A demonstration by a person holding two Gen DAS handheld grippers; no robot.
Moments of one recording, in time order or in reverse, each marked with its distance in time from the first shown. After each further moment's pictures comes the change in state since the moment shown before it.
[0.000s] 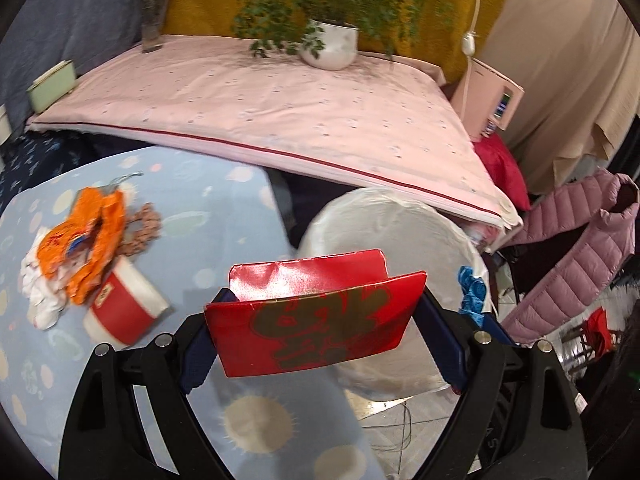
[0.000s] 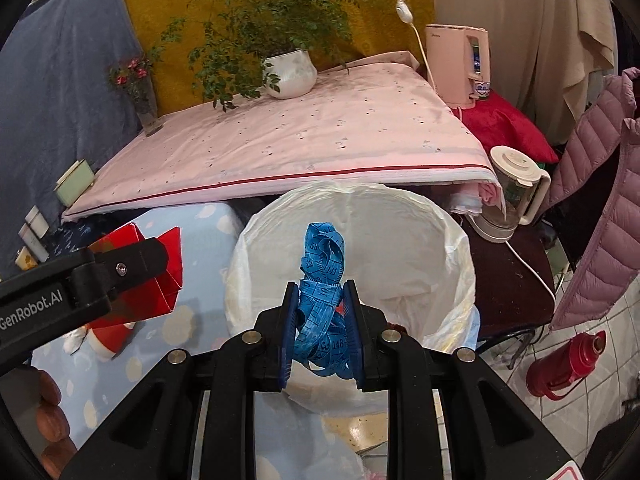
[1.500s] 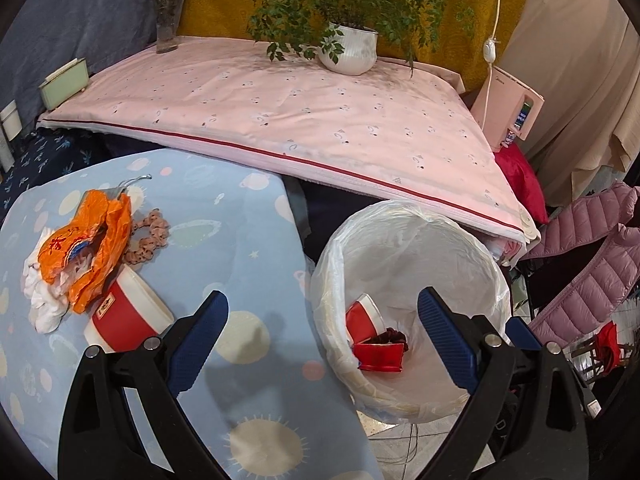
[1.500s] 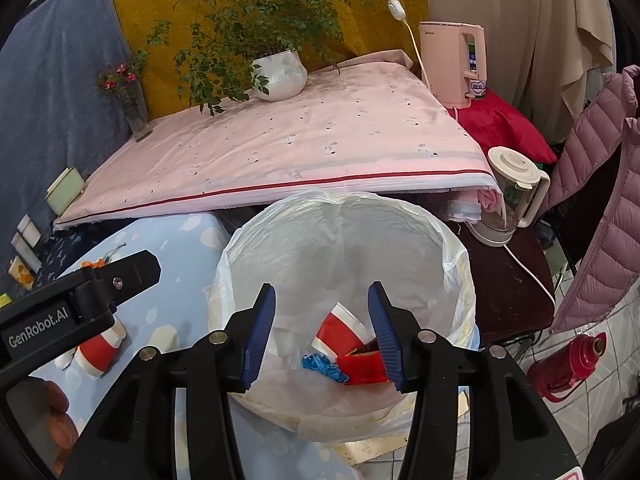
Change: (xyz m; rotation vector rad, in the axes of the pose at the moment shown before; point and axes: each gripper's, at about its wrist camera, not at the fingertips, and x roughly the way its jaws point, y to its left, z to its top) left arm 0.015 0.014 0.007 -0.043 -0.029 0.073; right arm 0.014 0.007 0.013 -0.002 -0.007 -0.006
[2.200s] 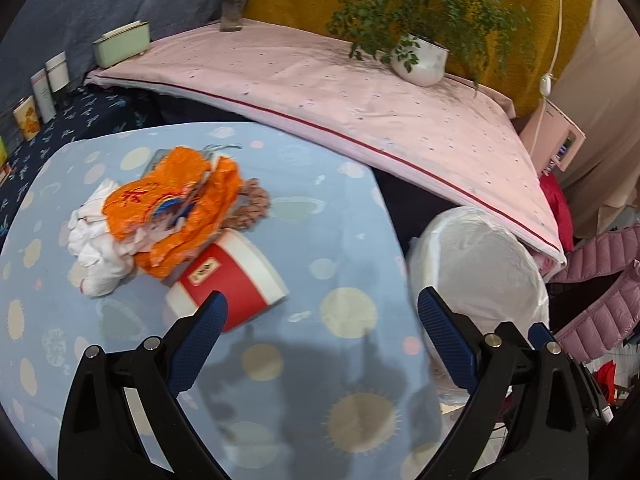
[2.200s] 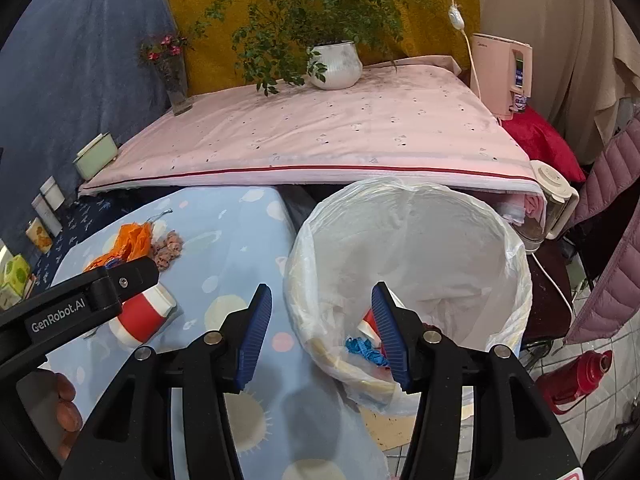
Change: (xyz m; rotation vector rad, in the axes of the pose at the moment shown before) left arm -0.024 0.095 -0.022 -0.144 0.001 0.089; right arm -0.012 0.072 -0.023 -0.113 0.030 0.074
